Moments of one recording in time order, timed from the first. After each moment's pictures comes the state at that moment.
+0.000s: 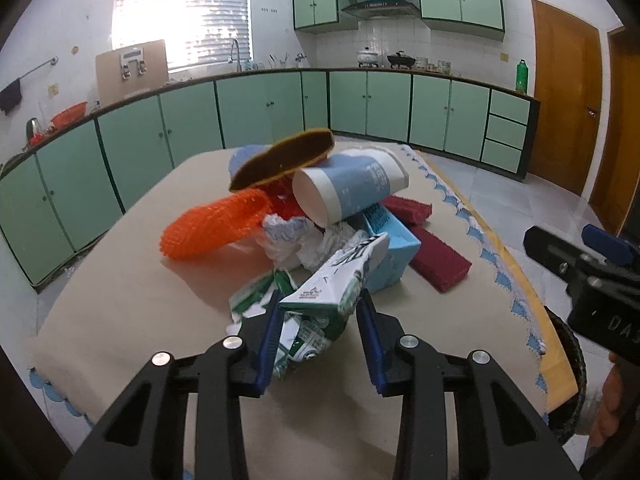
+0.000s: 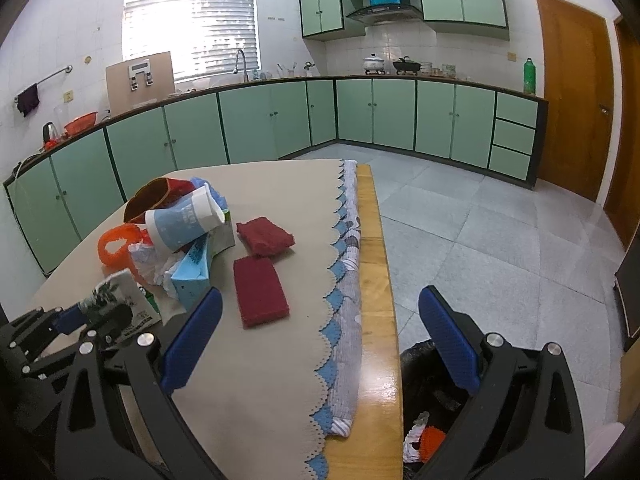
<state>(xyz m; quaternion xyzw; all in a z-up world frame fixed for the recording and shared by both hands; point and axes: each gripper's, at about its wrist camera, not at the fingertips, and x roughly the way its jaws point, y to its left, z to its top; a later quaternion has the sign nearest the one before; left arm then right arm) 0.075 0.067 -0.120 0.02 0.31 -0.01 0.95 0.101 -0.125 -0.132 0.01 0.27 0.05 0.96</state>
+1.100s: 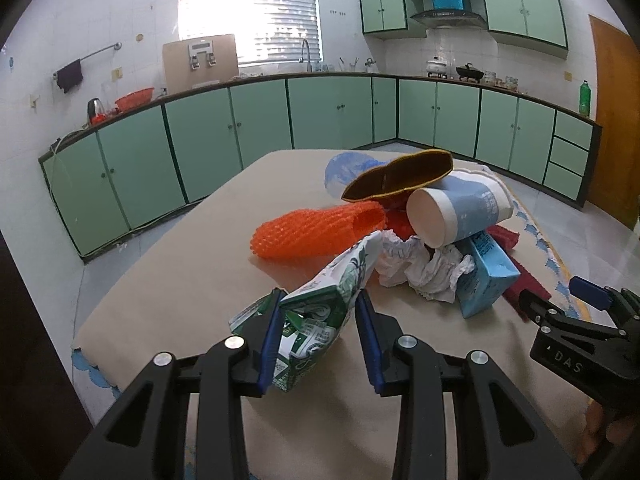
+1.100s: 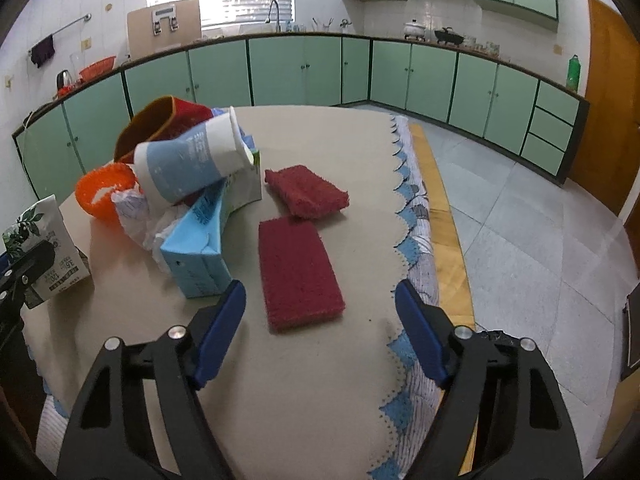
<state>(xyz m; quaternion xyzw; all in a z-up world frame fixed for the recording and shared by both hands) 0.084 0.115 -0.114 0.00 0.30 0.12 0.95 0.160 -0.087 -0.173 -0.04 0.35 0.09 0.93</state>
